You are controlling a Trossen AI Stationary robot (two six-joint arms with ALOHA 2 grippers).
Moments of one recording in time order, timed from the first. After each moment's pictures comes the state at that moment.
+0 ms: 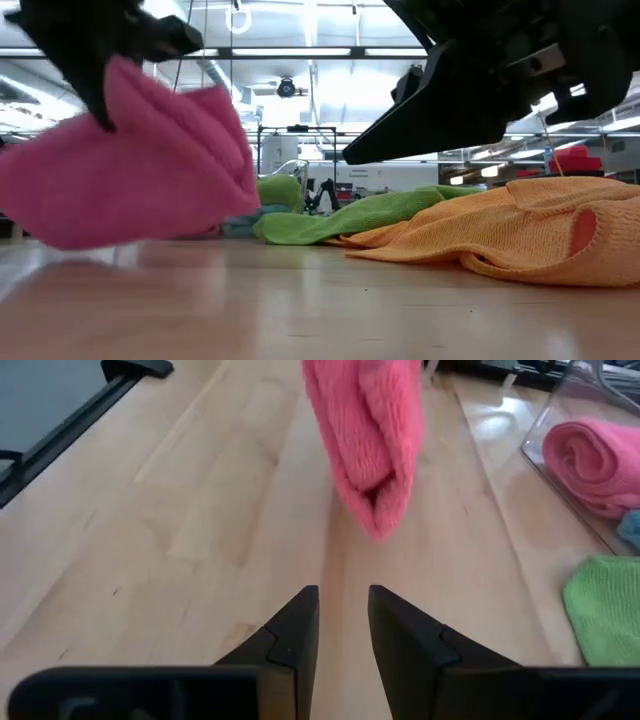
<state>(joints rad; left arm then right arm) -0.55 1.73 1.34 -1.00 -0.22 -0.33 0.50 1.86 0.85 0.47 0.42 0.08</state>
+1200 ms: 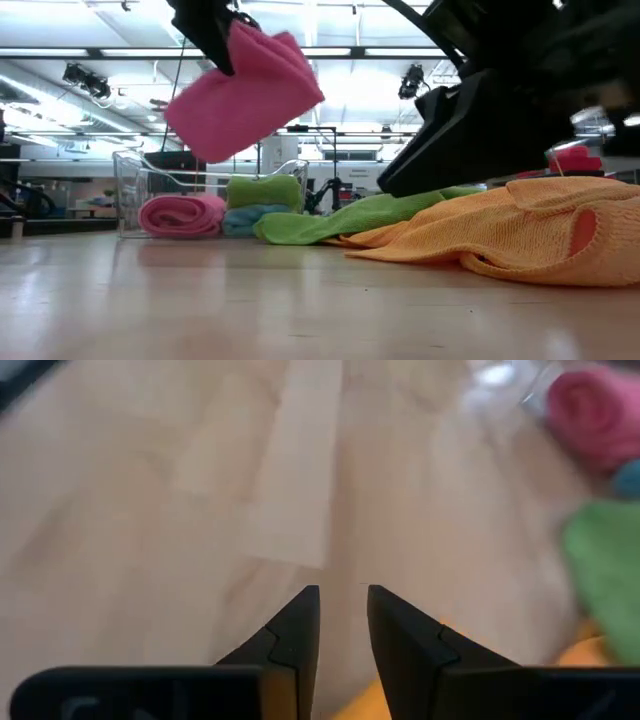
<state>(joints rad) -0.06 1.44 1.34 -0.98 -0.09 0.28 0.54 1.86 0.85 0.34 0.51 0.10</state>
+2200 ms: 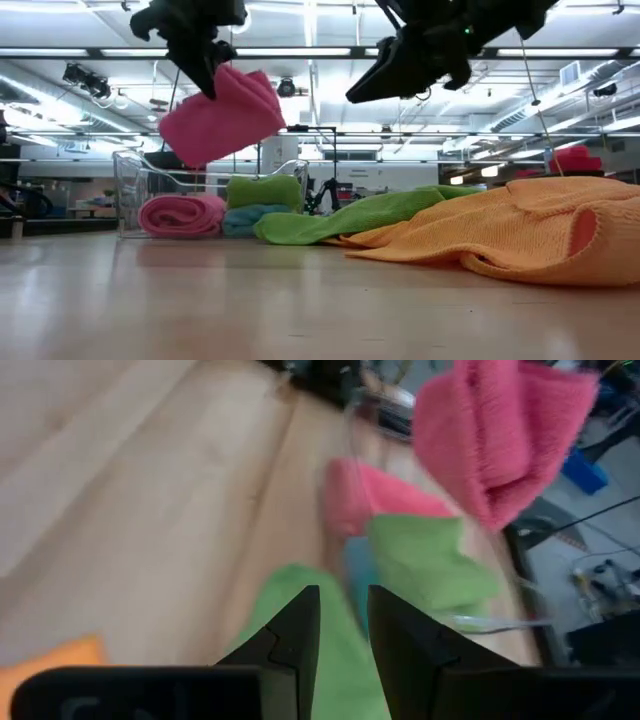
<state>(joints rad) 0.23 1.31 1.25 -1.04 -0.08 0.45 0.11 1.44 0.84 0.10 0.24 -0.41</state>
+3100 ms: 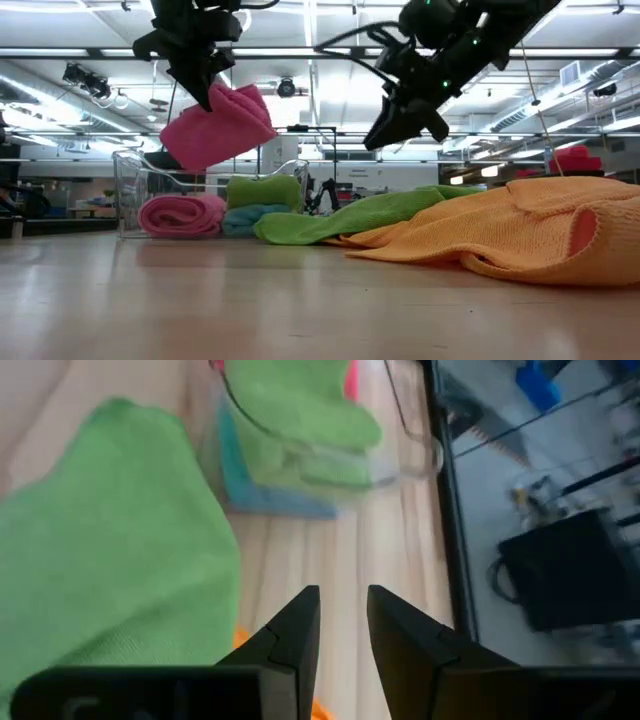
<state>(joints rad) 0.38 1.30 1.24 -1.05 -0.09 0.67 -0.21 1.44 0.84 -0.04 0.16 -0.57</state>
